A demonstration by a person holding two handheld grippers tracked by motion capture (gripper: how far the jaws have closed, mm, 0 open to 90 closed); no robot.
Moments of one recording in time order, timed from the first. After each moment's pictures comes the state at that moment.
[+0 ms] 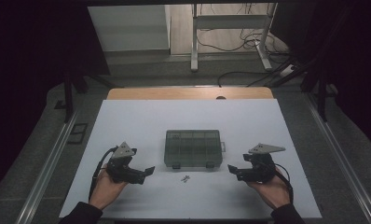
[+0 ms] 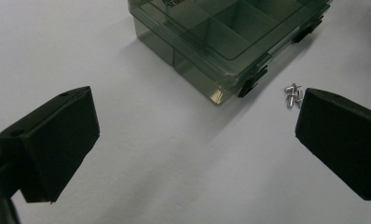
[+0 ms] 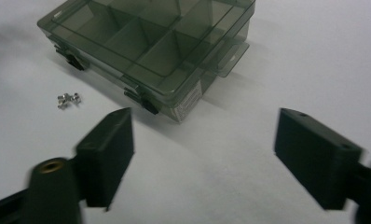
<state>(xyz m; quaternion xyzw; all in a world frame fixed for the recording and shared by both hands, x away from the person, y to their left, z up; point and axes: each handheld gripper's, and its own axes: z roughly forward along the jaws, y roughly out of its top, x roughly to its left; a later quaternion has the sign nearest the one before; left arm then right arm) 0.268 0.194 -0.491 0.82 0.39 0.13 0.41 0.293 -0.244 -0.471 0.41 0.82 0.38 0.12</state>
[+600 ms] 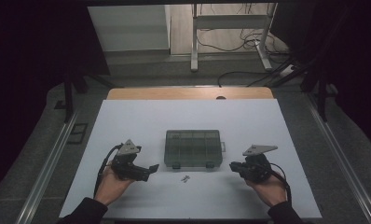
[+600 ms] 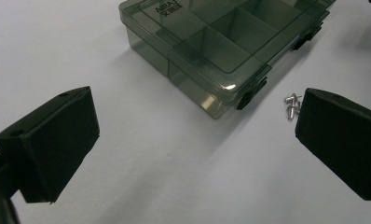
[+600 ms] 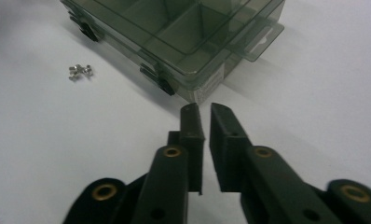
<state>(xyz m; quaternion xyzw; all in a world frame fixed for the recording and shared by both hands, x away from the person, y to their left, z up) 0.279 0.185 -0.492 0.82 0.39 0.12 0.41 0.297 -0.236 -0.479 0.37 0.85 0.36 0.09</state>
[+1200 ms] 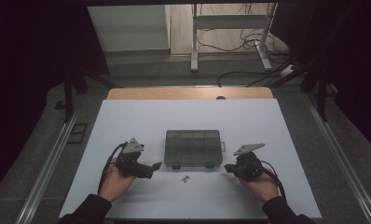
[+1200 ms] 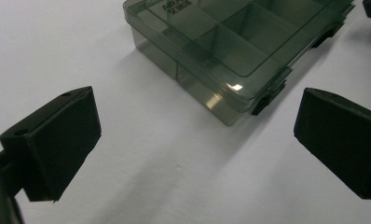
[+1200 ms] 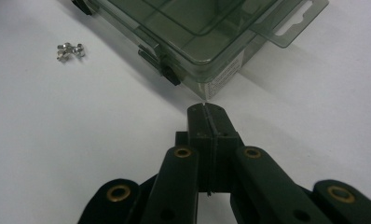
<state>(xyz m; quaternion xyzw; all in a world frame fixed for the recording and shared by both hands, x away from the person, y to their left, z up) 0.290 0.177 -0.501 0.82 0.39 0.14 0.40 0.311 -0.220 -0.496 0.36 0.88 0.32 0.06</state>
